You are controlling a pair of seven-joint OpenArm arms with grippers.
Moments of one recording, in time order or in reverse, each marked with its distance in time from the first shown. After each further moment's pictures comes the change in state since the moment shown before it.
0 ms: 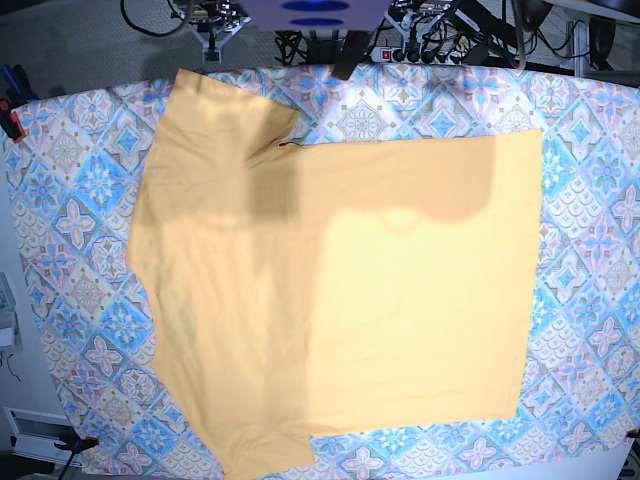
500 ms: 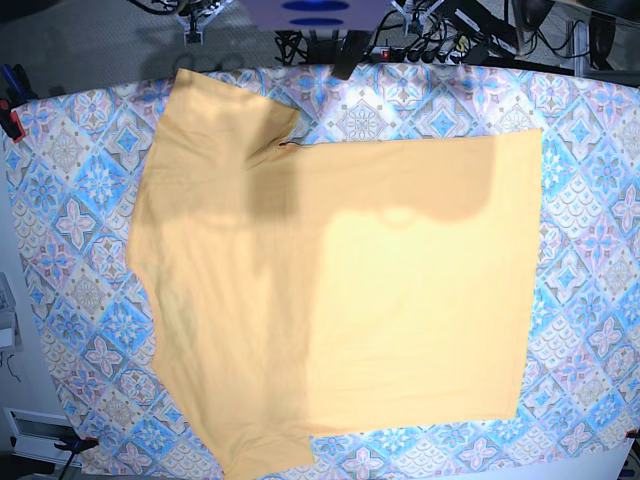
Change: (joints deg) left arm 6.8 -1.1 0.2 5.2 0.5 -0.2 -5.1; right arm -8.9 2.7 0.0 8.9 -0.1 0.0 0.7
